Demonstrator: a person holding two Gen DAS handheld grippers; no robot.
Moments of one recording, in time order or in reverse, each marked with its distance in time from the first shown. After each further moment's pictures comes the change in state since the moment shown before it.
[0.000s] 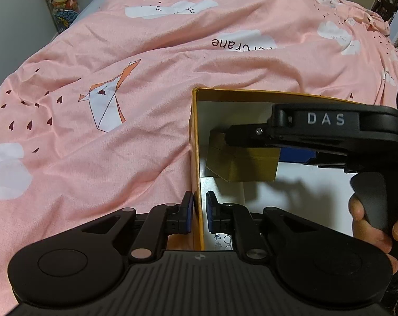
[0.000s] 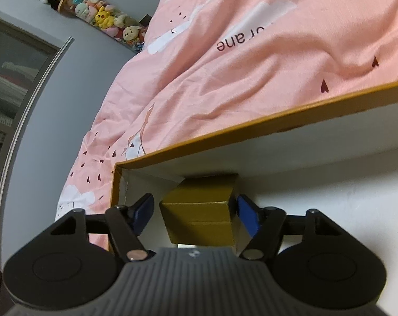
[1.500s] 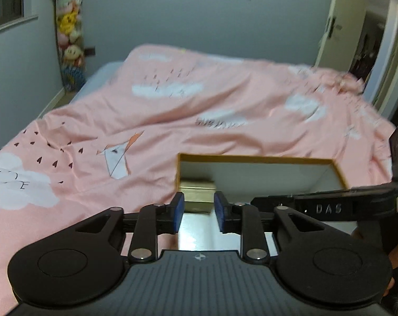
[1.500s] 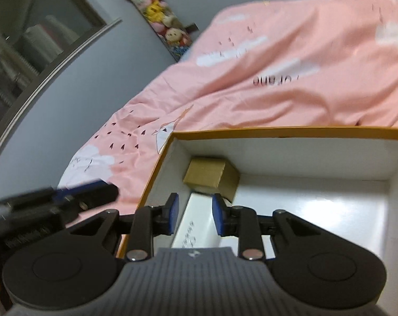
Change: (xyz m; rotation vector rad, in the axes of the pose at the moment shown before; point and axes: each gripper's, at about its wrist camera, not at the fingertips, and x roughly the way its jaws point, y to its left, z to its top) left arm -0.112 -0.018 -0.058 -0.032 -0.394 -0.064; right arm -0.101 0.033 -0.050 -0.348 -0.082 -0.001
